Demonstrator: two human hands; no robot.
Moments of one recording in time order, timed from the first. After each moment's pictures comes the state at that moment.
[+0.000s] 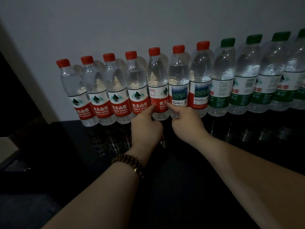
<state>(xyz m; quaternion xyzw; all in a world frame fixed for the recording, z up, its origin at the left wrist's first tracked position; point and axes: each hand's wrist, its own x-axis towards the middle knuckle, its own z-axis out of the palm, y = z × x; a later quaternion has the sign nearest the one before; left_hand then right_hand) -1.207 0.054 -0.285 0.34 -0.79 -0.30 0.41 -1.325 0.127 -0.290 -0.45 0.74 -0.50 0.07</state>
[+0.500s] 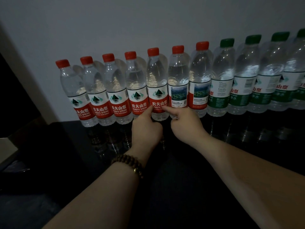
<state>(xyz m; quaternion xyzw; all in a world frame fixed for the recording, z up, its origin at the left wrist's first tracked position) -1.207 0.056 -0.284 0.36 -0.79 -0.32 0.39 -1.325 0.128 -0.292 -0.47 0.73 -0.49 0.06</state>
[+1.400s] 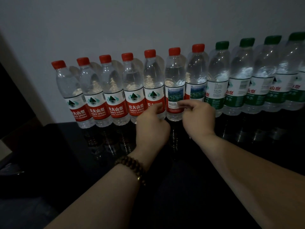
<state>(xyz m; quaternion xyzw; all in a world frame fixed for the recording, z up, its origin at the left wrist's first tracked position) -1.214 0.084 -0.268 0.31 -0.80 -0.30 0.42 -1.342 0.141 -0.282 -0.32 0.74 -0.59 -0.09</state>
